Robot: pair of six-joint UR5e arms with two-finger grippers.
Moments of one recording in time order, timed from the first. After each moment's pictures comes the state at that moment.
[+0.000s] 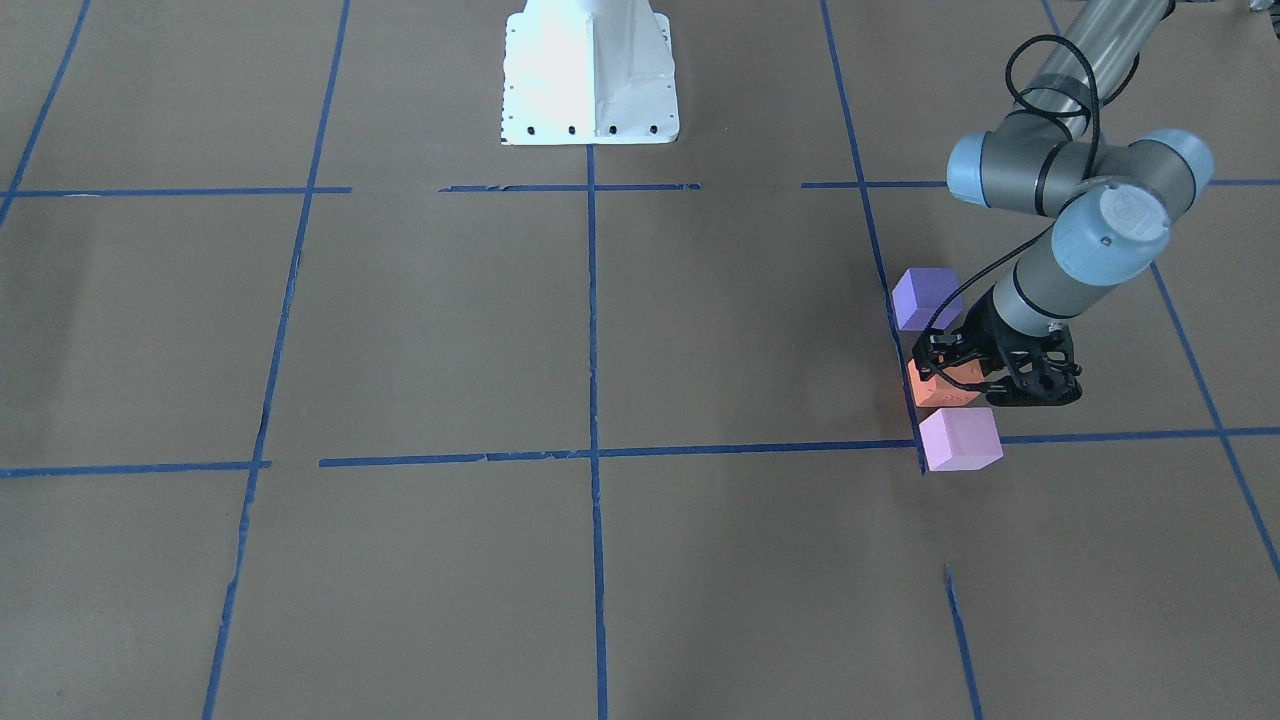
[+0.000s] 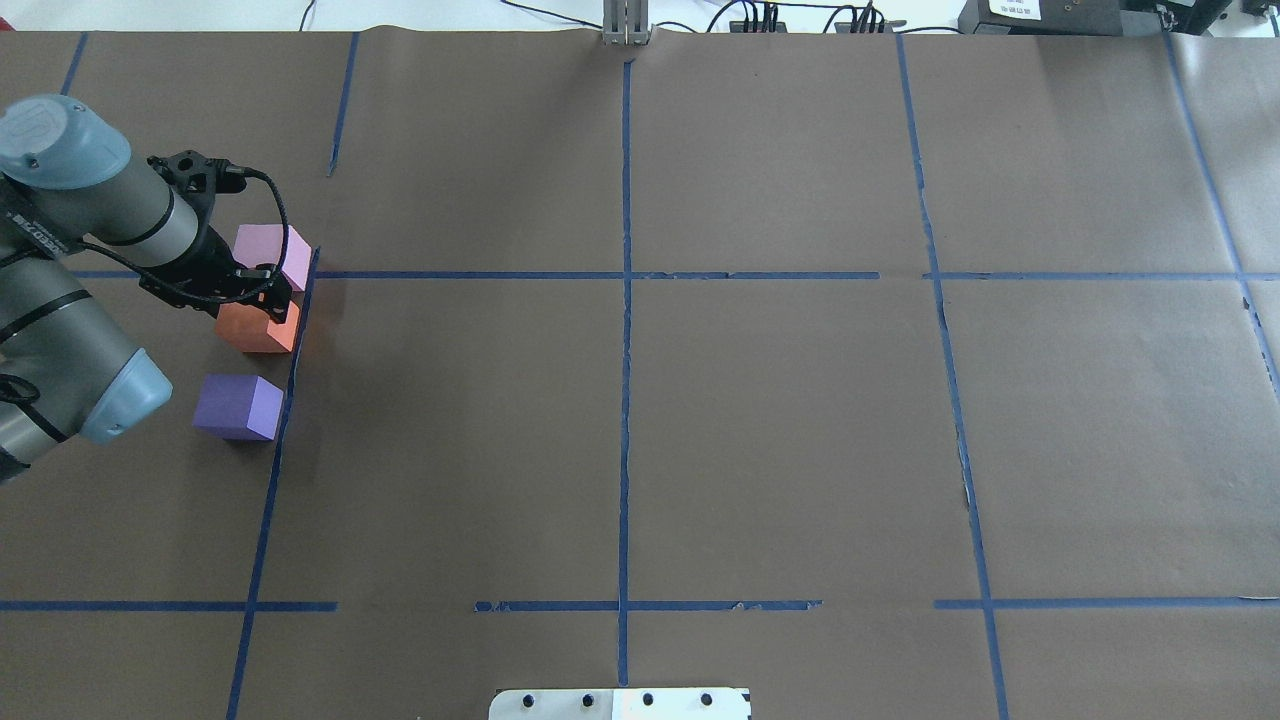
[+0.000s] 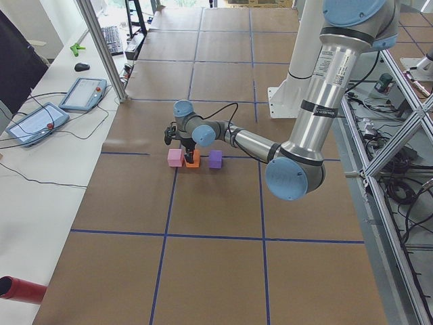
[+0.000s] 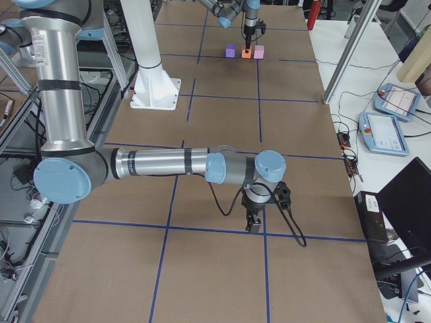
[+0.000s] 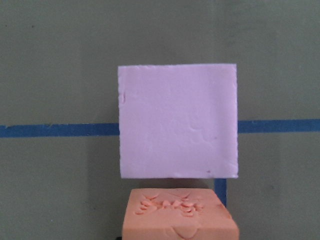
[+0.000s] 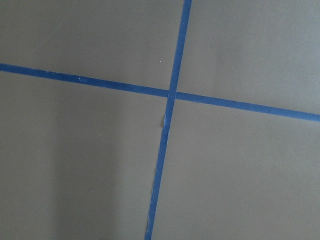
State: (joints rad) left arm -0.89 -1.87 -1.55 -1.85 -2.17 -0.83; right arm 1.53 -1.51 1.59 -1.72 2.29 -0.16
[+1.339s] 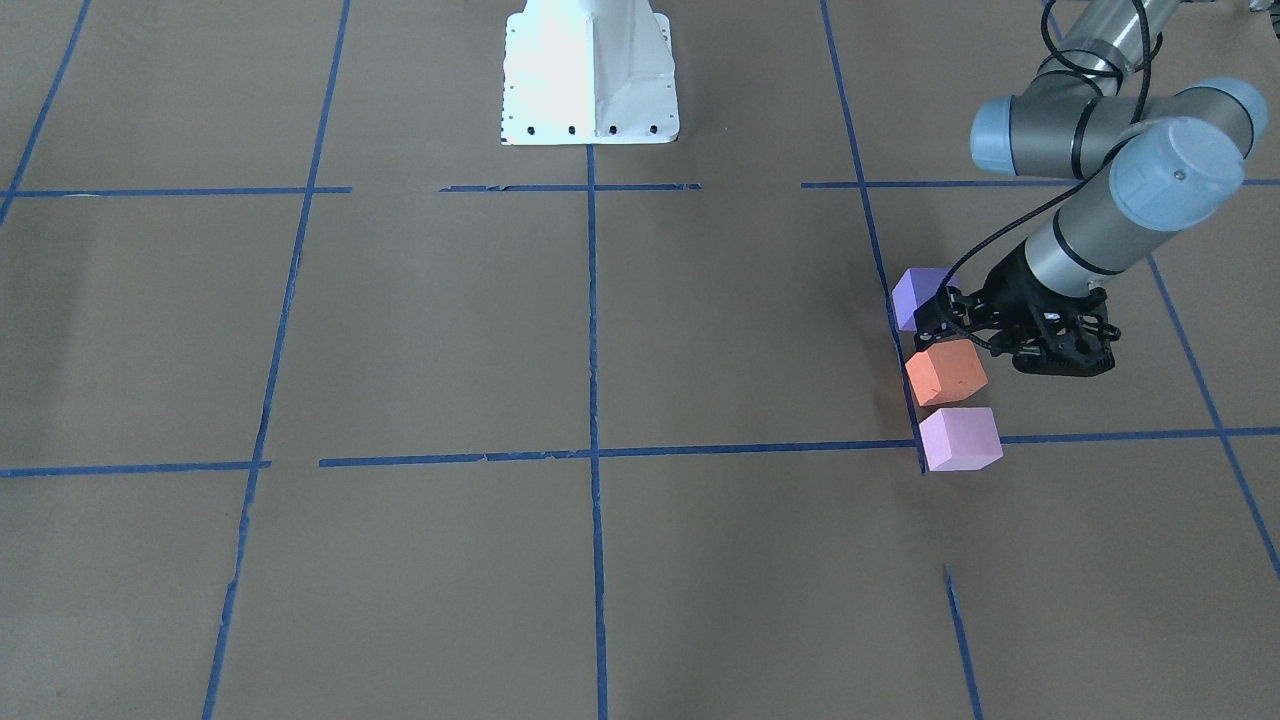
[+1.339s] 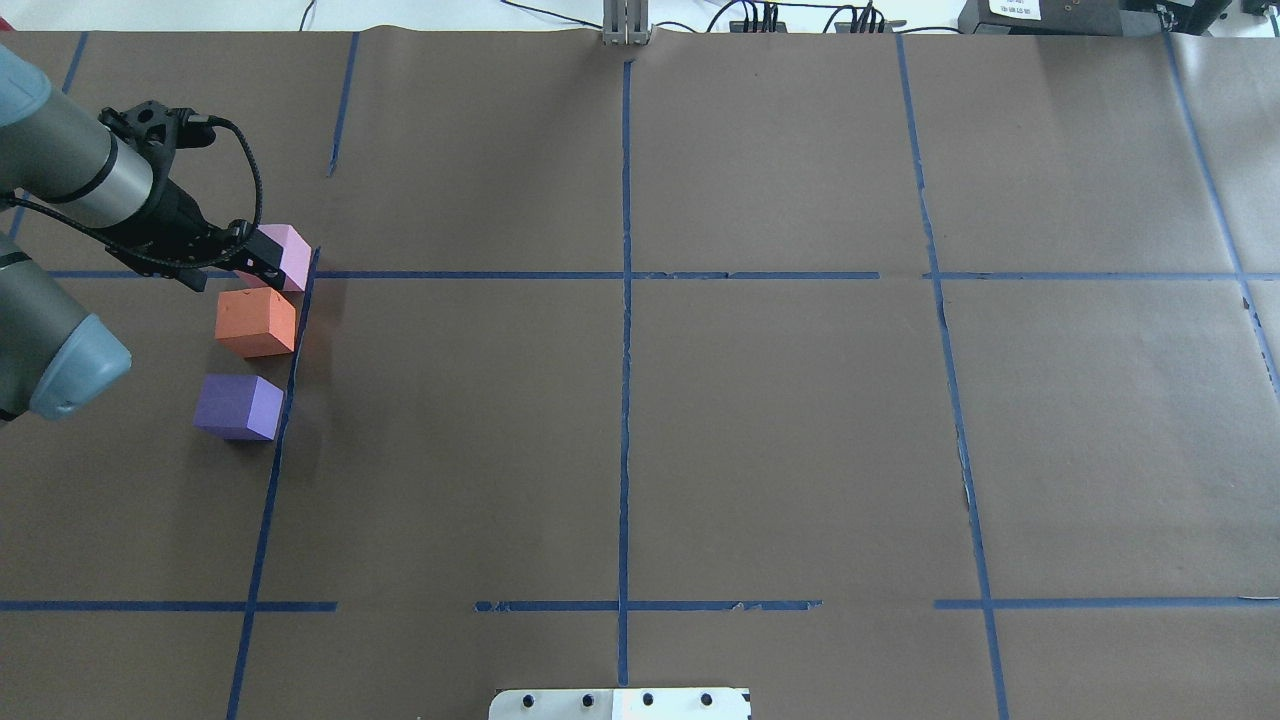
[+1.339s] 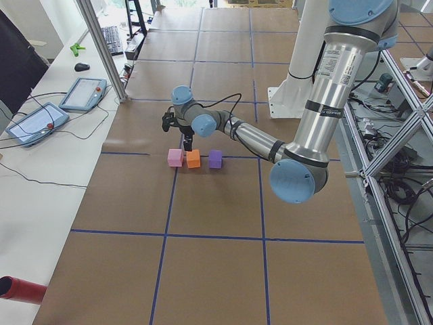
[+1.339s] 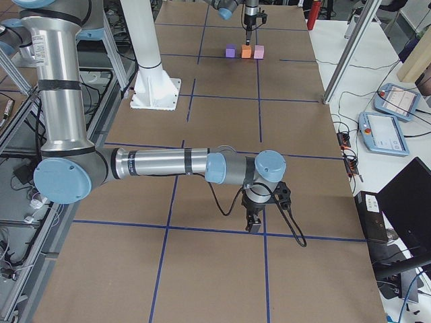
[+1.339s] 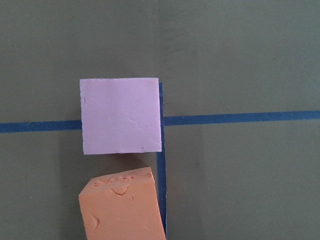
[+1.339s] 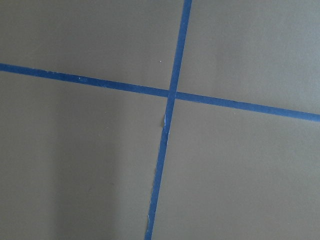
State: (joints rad) left arm -0.97 -1.86 -1.69 -1.82 -2.27 -0.82; right arm 1.52 -1.51 1.59 -1.72 2.29 -0.16
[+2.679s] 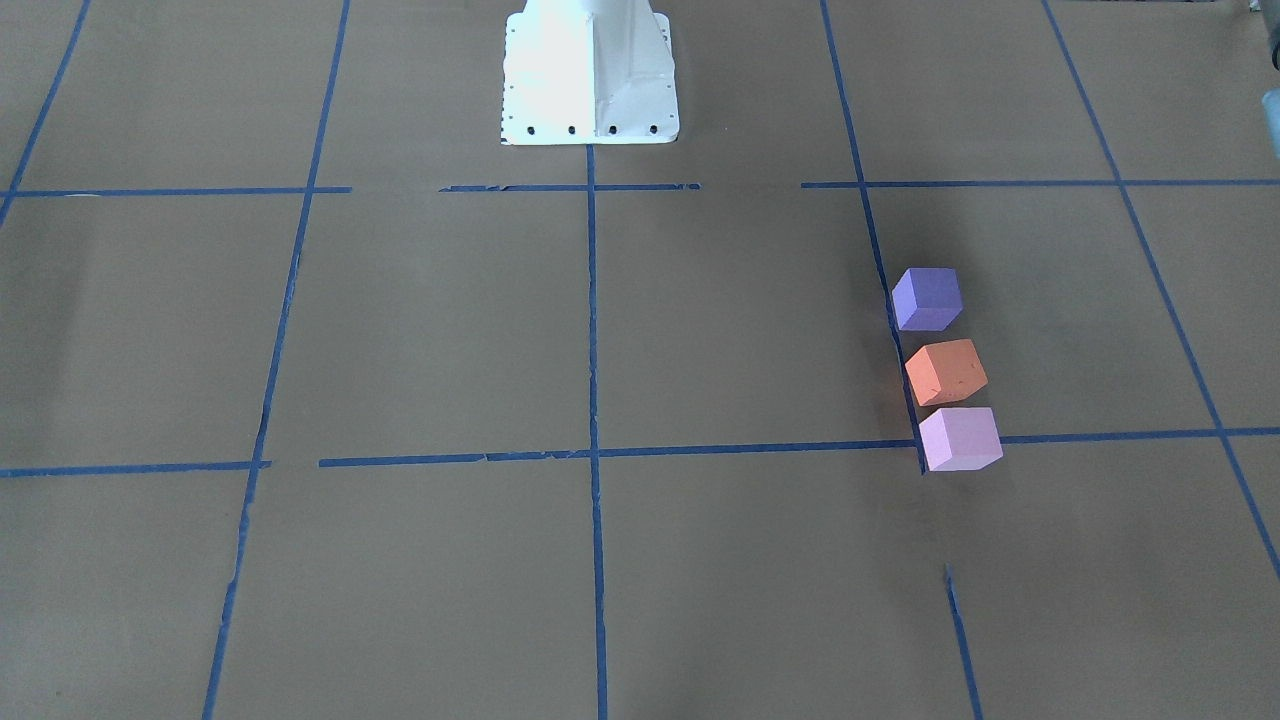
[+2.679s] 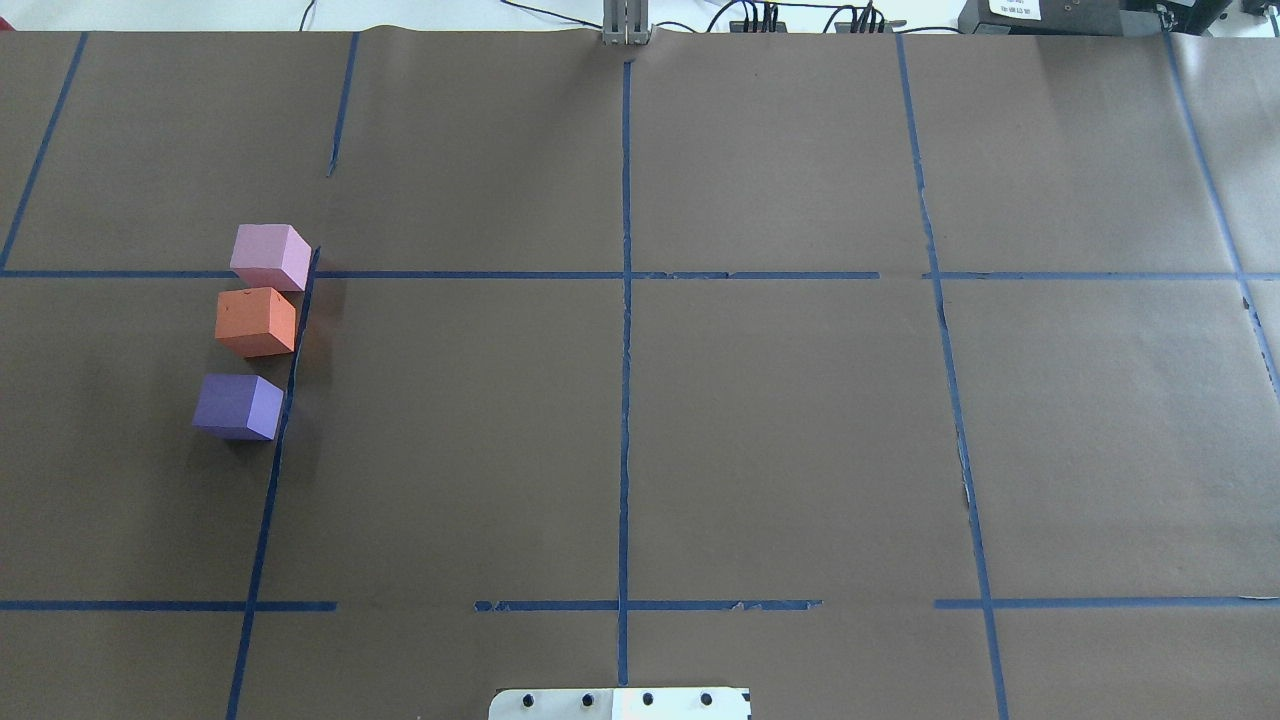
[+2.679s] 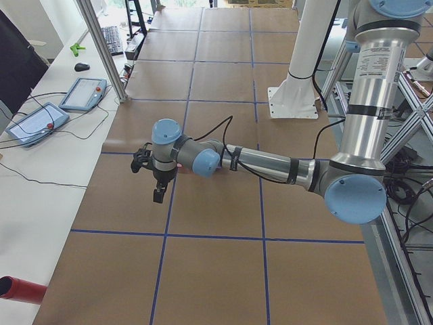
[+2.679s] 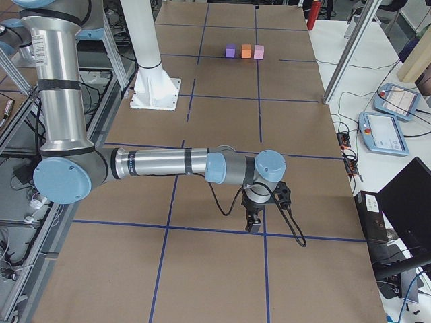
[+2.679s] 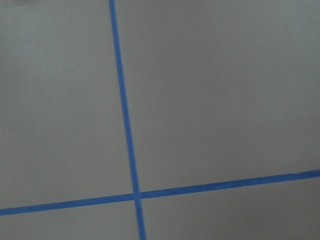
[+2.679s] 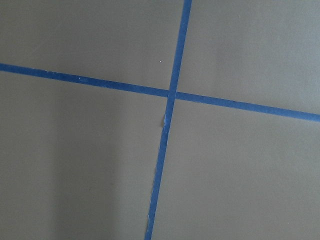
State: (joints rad) left arm -1.48 -1.64 -1.57 -1.86 -2.19 -0.15; right arm 1.52 -1.51 1.59 -1.72 2.29 -0.16
